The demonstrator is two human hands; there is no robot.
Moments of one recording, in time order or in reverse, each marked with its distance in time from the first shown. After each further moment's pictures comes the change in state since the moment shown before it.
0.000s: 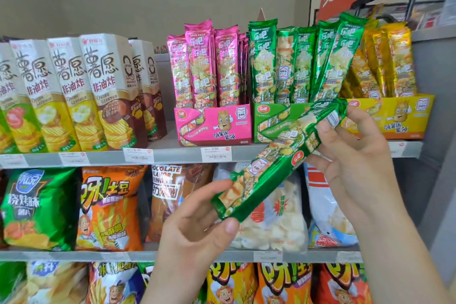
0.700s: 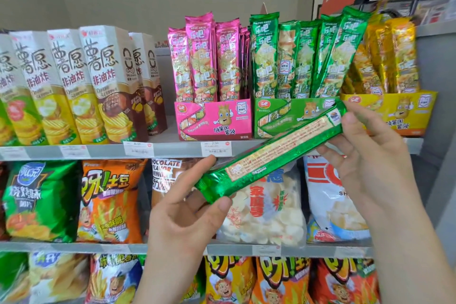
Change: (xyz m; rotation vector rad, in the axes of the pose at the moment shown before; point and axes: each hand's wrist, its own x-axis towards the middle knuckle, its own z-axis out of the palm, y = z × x) left_hand 0.003 0.007 0.004 -0.010 0.145 0.125; right_hand 0.005 -0.004 -0.018 0.007 0.025 0.038
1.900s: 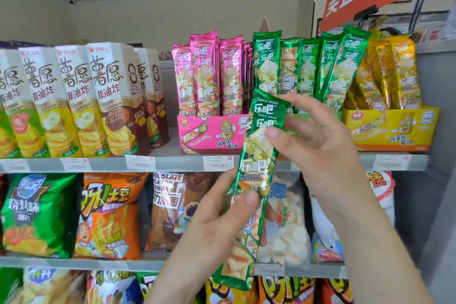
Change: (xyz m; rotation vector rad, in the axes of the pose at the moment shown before) left_hand 0.039 -0.006 0.021 0.103 -0.312 -0.286; right_hand -0.001 -0.004 0.063 -0.282 -0.311 -0.144
